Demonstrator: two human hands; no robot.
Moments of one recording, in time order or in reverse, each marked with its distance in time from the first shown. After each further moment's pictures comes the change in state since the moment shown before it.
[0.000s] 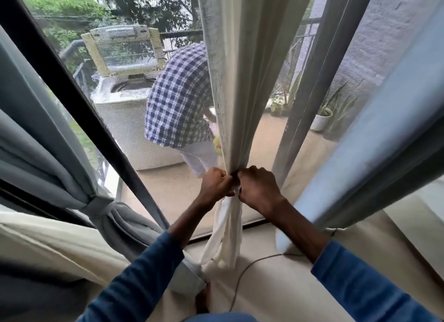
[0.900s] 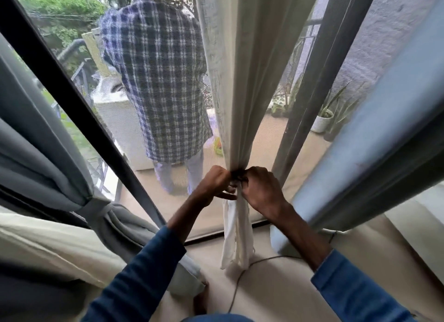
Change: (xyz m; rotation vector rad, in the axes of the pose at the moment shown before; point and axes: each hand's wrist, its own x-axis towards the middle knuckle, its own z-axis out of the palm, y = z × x) left_hand 0.004 0.029 -0.004 -0.246 -0.268 -0.197; right_hand 0.003 0.014 0.010 0.323 0.116 0.130
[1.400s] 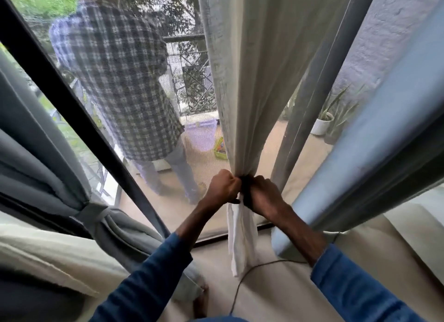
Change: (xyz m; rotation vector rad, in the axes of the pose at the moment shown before) left_hand 0.008 0.000 0.020 0.224 0.147 0.103; right_hand 0.011 0.025 0.018 -0.183 -0.186 -0.074
